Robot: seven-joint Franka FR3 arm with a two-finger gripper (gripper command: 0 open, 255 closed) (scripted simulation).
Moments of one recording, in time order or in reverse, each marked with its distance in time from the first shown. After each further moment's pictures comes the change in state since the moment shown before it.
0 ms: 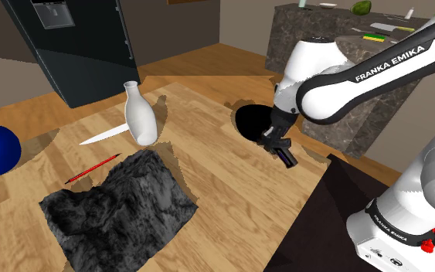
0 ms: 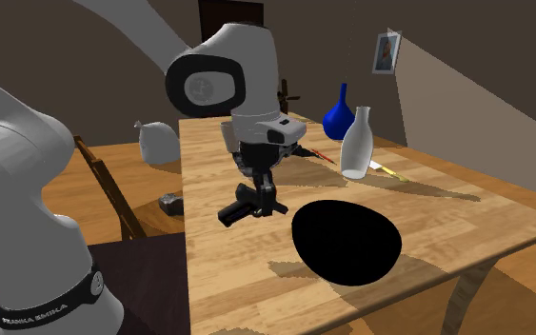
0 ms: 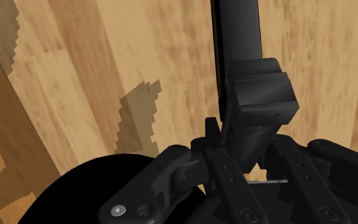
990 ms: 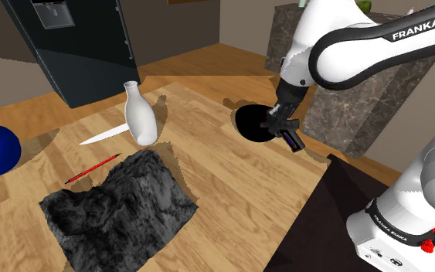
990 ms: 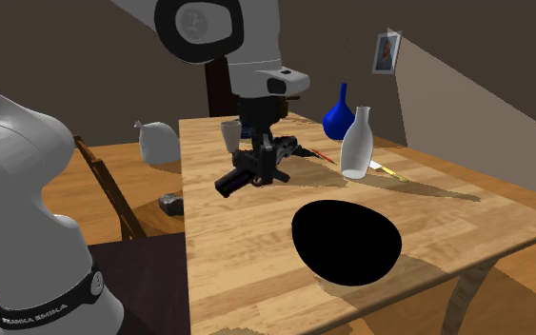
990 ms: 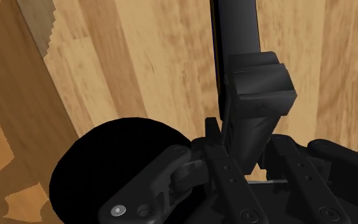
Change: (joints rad) arm -0.005 -0.161 -0.018 0.103 -0.018 -0.264 0.010
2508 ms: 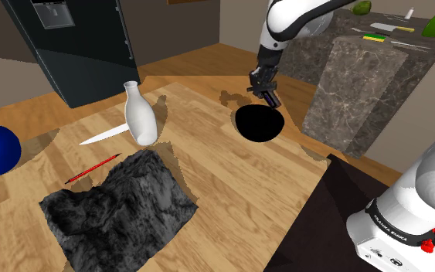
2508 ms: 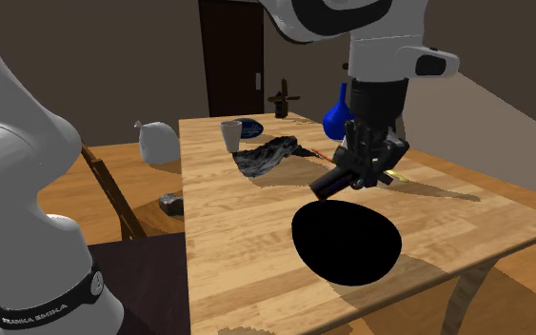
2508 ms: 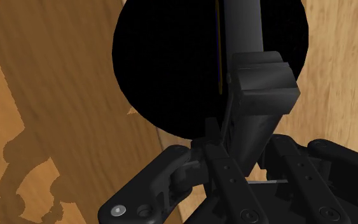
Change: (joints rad) arm -0.117 0.465 -0.147 0.505 -0.078 -0.053 -0.194
